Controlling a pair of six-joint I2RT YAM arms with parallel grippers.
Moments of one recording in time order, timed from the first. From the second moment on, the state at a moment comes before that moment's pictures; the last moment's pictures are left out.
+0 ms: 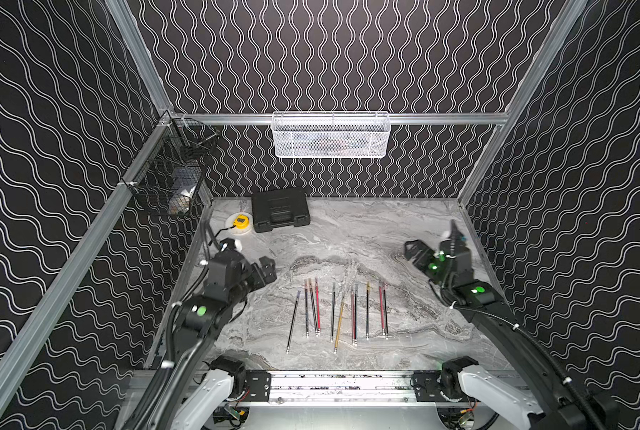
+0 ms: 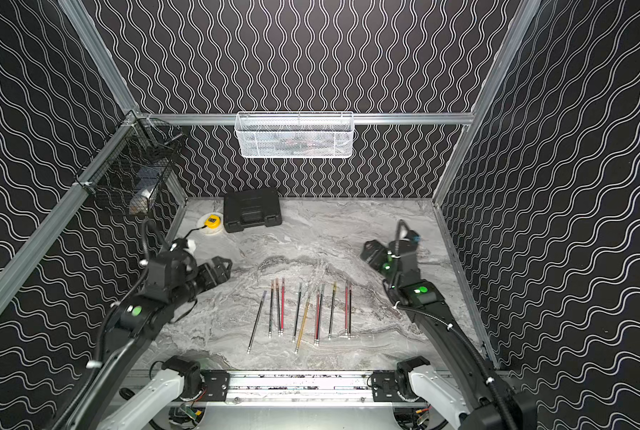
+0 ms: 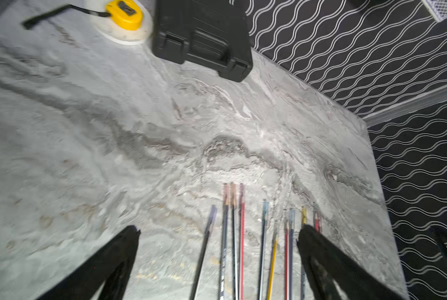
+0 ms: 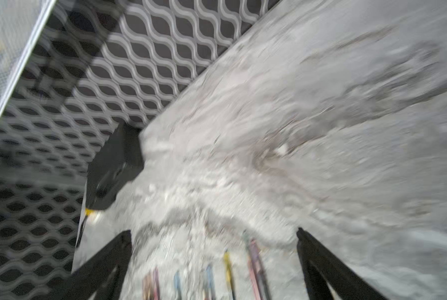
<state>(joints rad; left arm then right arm) -0.19 0.64 0.78 -0.72 -0.05 -0.65 0.43 1.02 0.79 -0.34 0.16 0.81</state>
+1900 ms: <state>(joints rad) -0.18 0.35 0.45 -0.77 -0.62 -0.82 1.36 2.25 1.67 -0.76 0.54 1.03</state>
